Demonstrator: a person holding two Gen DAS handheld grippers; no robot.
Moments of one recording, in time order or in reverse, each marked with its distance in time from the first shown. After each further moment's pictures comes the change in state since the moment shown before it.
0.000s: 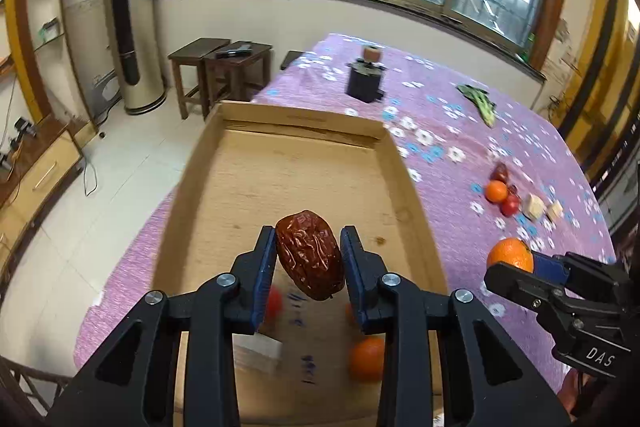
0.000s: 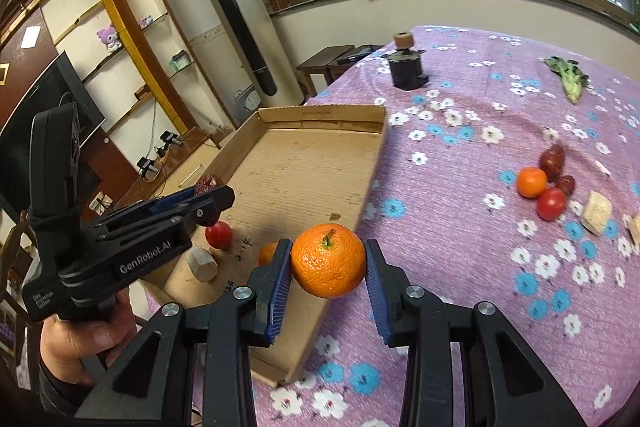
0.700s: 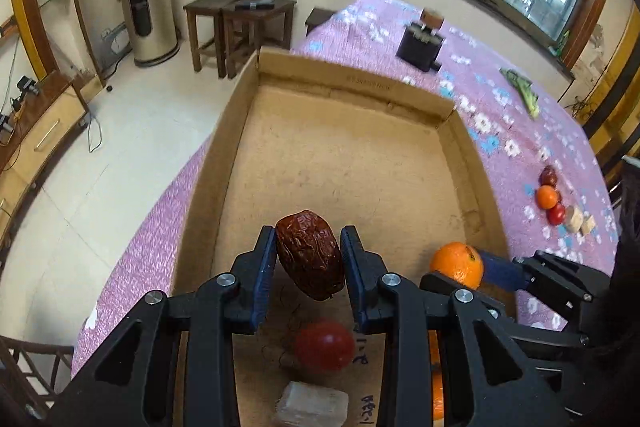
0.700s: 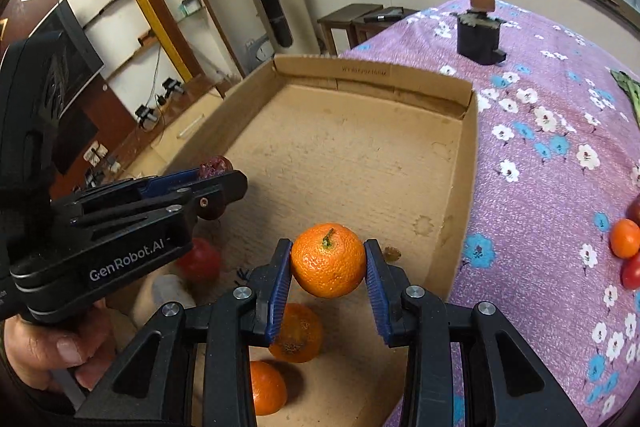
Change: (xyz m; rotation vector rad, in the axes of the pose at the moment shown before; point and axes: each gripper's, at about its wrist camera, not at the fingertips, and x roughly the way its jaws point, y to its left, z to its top) left arm 0.064 0.035 0.009 -0.070 0.188 0.037; right arm 0.113 0.038 0.025 -0.118 0.177 -0.003
